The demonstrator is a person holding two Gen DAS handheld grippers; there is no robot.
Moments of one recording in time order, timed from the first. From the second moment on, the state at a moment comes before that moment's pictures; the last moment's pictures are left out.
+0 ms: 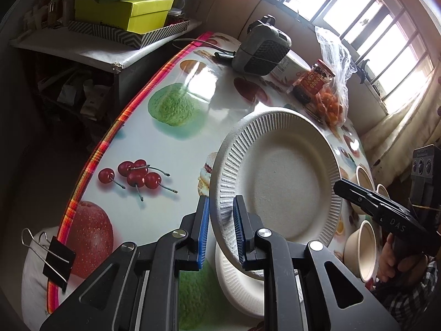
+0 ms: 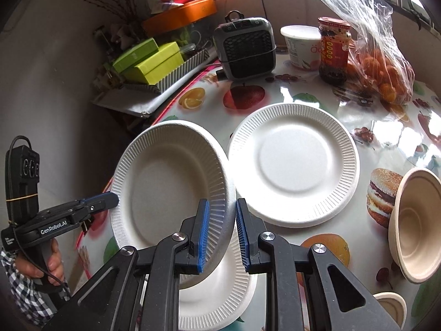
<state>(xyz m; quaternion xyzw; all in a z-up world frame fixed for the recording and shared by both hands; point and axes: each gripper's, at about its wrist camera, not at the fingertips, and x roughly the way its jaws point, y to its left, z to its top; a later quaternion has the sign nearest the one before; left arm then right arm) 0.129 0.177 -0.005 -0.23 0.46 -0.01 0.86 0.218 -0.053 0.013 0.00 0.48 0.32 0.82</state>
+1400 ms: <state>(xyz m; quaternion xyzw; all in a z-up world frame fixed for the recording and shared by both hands) 0.102 0.146 -0.028 -0.21 0.51 -0.03 0.84 0.171 -0.080 -0.019 -0.02 0.52 0.29 0.81</state>
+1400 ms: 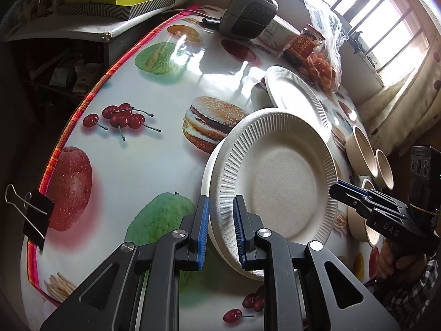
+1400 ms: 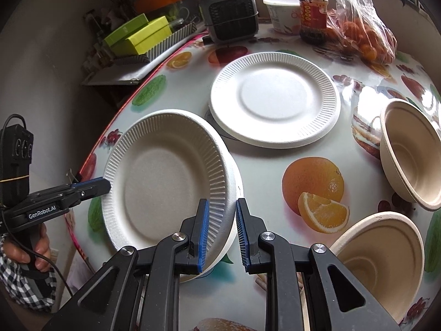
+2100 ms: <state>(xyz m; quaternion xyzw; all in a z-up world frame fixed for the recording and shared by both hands) 0.107 0.146 -0.036 -0.21 0.52 -0.03 0.83 0.170 -0.071 -0.029 -0.04 0.52 0.28 0.80</state>
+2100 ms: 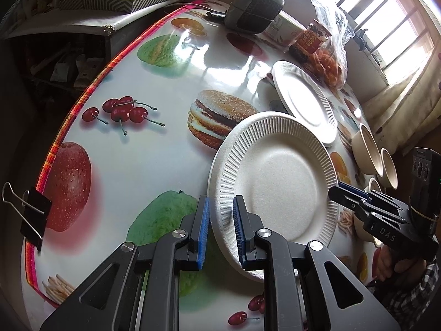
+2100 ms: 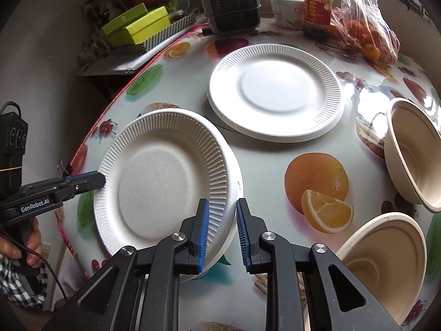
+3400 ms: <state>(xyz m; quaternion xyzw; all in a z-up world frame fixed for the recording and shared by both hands) 0.107 0.146 -0.031 -0.21 0.52 -0.02 0.83 0.168 -0.068 -0.025 -0.05 0.52 0.27 0.81</state>
